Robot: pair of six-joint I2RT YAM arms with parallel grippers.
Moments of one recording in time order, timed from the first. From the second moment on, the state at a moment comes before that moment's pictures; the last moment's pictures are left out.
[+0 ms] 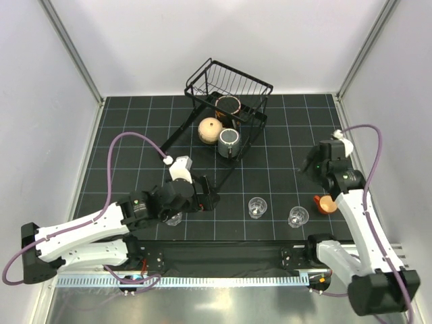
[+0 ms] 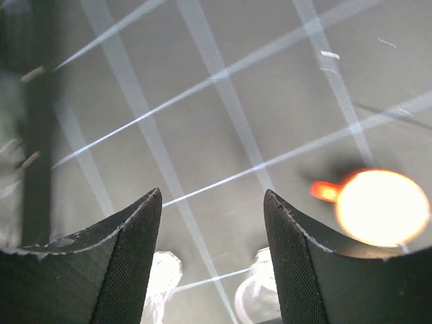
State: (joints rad) left arm -1.15 0.95 0.85 -0.58 -0.41 -0.98; right arm 0.16 0.90 0.87 -0.75 0.22 0.58
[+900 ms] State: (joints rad) left arm -1.15 0.83 0.80 -0.56 -0.36 -1.02; right arm -0.13 1.05 0.64 -0.72 0.36 0.80
